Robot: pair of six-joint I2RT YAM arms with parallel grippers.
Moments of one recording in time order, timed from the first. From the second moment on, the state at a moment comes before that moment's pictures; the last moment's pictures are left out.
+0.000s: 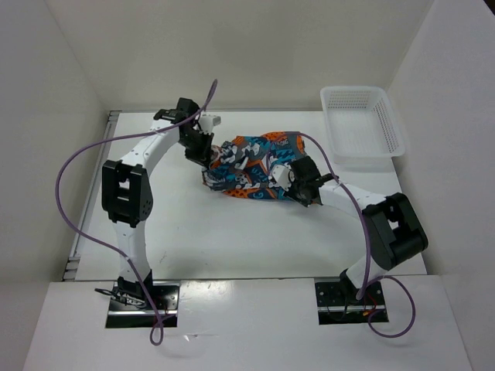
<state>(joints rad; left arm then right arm) -0.21 2.05 1.81 -0.90 0.32 0.07 0.44 1.55 0.85 -0.33 0.06 -0.65</state>
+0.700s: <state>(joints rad) -0.38 1.90 1.80 -1.32 0.79 0.07 0.44 1.57 0.86 -0.32 0.07 -0.70</state>
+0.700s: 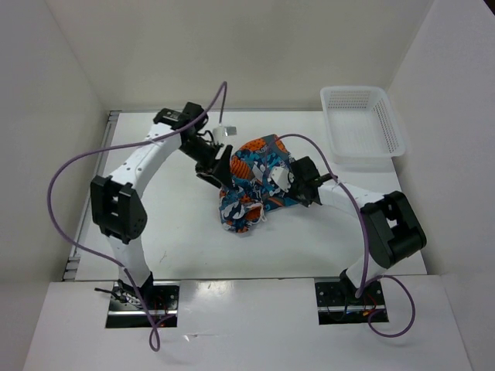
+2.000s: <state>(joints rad) -0.37 1.89 1.48 -0.85 0.53 0.07 0.44 1.54 0.81 -0.32 0.08 -0.73</state>
